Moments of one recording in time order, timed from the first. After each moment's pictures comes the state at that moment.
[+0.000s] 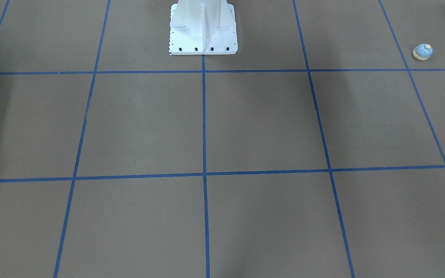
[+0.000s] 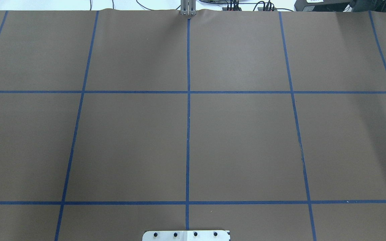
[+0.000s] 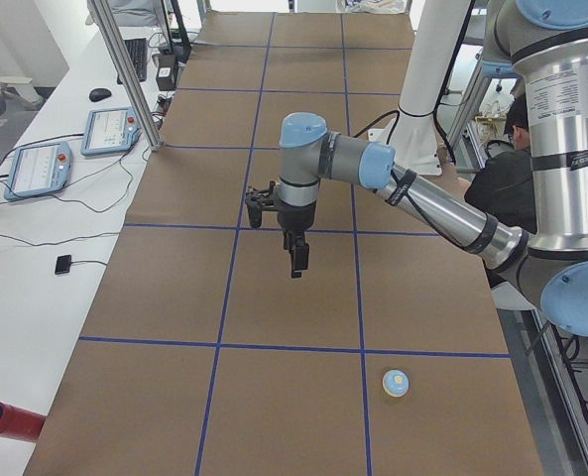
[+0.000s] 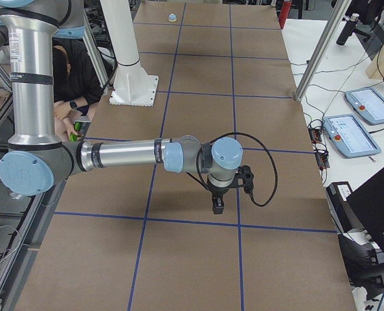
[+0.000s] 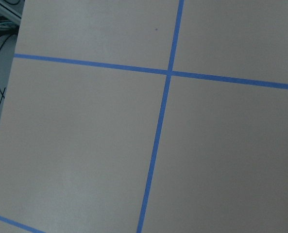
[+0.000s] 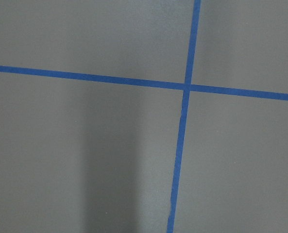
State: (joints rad) left arm -1.28 -1.39 -2.34 -1.19 -1.98 -0.72; right arm 1.55 -1.60 1.71 -1.69 2.36 -0.09
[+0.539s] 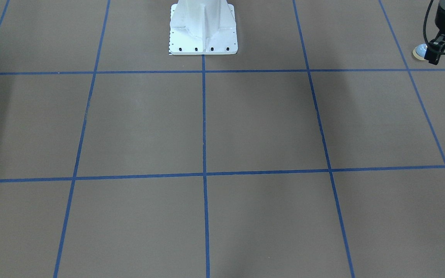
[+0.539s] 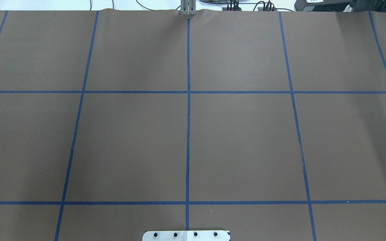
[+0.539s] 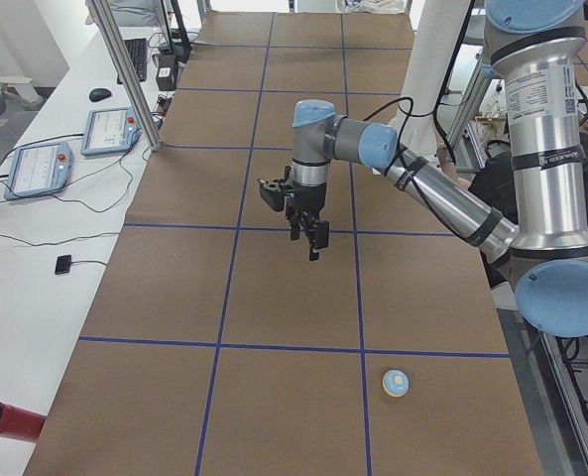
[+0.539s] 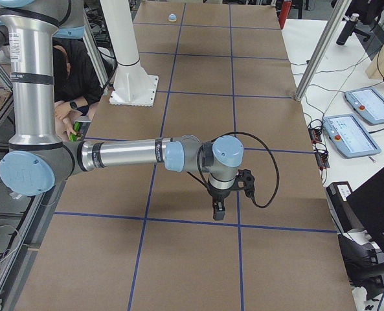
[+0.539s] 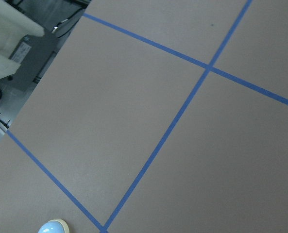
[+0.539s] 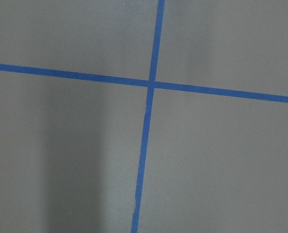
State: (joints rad) left arm -0.95 -1.38 -2.38 -1.12 -1.74 -1.45; right arm 1.55 -1.60 1.72 -1.70 2.28 -0.09
